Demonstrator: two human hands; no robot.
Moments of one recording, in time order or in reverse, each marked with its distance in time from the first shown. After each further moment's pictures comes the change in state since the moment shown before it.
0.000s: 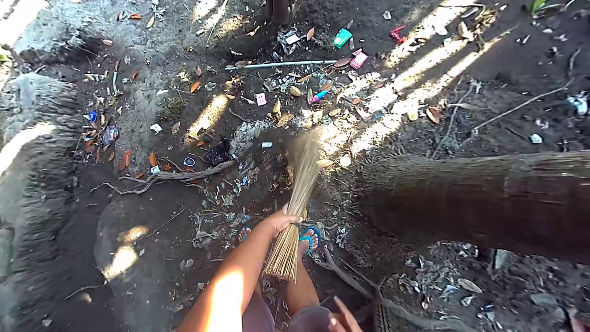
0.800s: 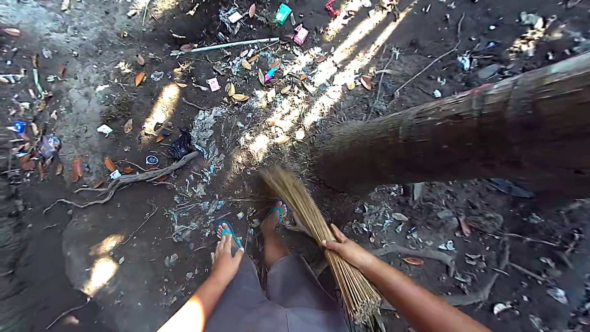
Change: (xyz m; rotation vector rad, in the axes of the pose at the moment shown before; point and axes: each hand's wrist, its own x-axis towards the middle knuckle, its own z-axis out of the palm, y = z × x) left_hand -0.141 -0.135 0.014 0.834 0.454 -0.077; right_hand 0.019 -0.045 -0.126 0.044 -0.026 0.301
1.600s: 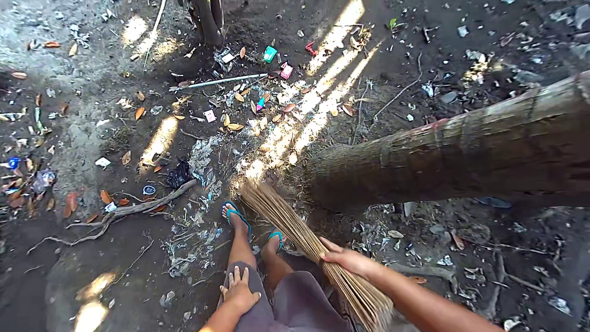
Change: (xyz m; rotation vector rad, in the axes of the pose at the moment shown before) left_hand 0.016 0.039 0.000 0.462 -0.344 -0.061; right_hand -0.016 -0.073 -0.019 -0.013 -0.150 -0.076
